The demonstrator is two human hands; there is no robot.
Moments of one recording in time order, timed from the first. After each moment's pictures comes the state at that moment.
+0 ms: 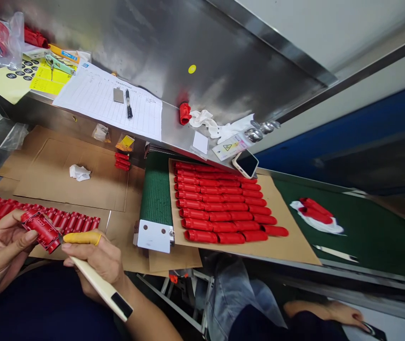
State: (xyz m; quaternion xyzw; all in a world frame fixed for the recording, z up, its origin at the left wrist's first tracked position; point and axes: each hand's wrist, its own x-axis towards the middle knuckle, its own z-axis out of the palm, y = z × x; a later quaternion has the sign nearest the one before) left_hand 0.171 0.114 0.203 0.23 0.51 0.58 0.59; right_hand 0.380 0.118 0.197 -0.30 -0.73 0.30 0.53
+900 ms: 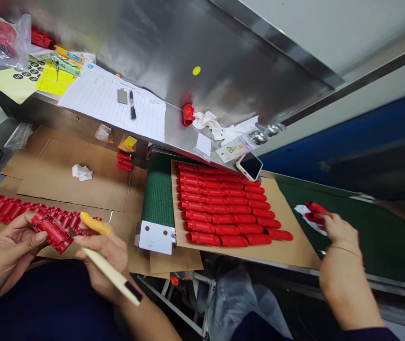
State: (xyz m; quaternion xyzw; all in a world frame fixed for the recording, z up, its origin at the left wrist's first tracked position) left_hand 0.174 0.112 0.203 0.22 0.50 0.55 0.63; right_hand 0.384 0.117 0.203 -0.37 -0.68 0.33 0.54
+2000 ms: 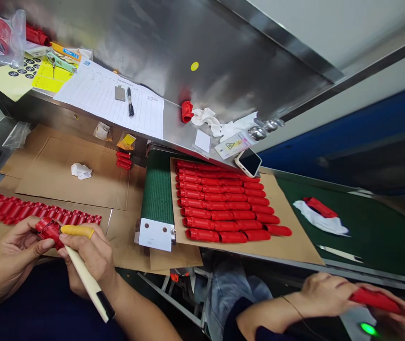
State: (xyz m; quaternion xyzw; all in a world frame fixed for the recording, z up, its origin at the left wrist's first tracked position) left_hand 0.181 0.102 0.193 0.28 0.50 0.54 0.62; right_hand 0.359 0.117 0.196 -0.32 -0.75 0.25 0.52
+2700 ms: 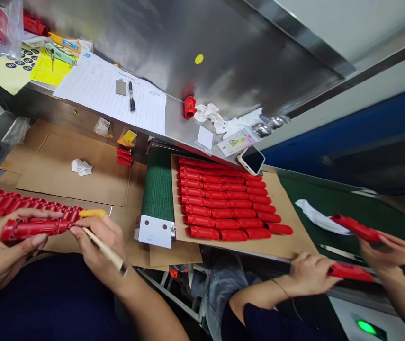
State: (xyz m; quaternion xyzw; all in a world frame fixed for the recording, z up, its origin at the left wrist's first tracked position) left_hand 0.162 0.099 0.195 0.31 0.53 0.51 0.60; right_hand 0.379 0.131 0.209 -0.44 -0.69 0.38 0.42
